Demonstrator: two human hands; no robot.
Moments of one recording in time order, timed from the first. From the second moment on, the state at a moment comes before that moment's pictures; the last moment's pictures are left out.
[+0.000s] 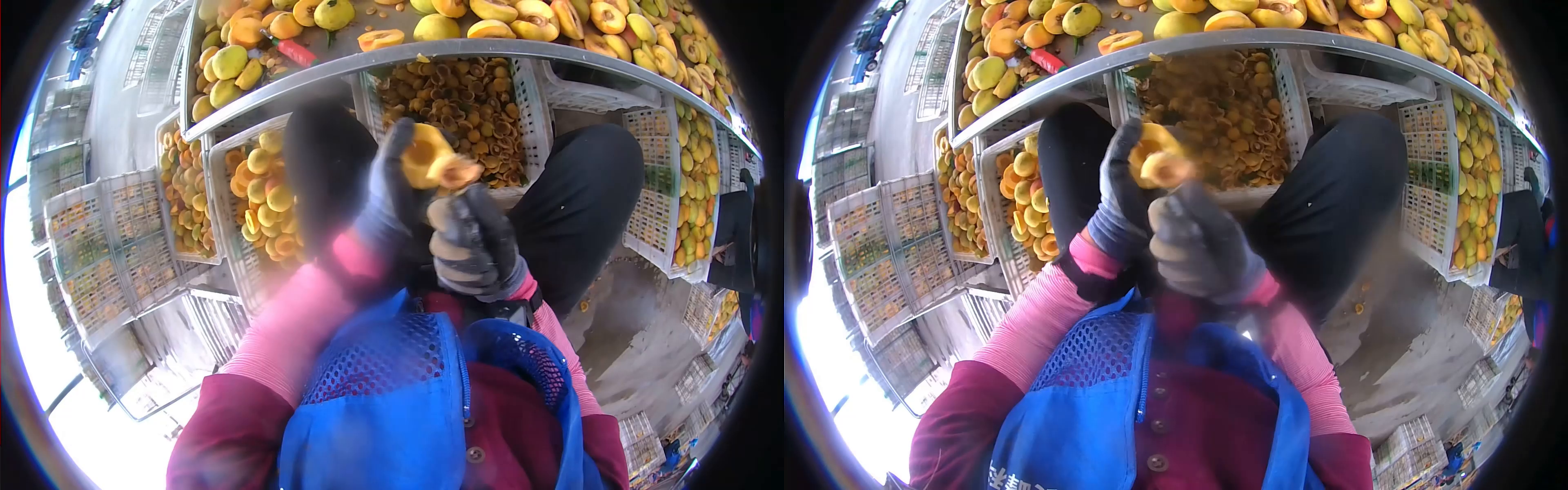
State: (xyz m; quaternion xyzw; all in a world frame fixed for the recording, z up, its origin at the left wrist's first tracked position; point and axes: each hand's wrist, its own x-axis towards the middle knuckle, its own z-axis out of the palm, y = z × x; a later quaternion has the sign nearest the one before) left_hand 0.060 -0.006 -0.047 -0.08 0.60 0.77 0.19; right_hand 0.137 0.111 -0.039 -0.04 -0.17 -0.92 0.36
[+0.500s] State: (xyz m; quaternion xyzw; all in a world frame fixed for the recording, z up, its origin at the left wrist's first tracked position) left_hand -0.022 -0.217 0.020 -0.08 0.99 0.02 0.10; right_hand 0.132 0.119 -0.071 0.12 -0.16 -0.93 0.31
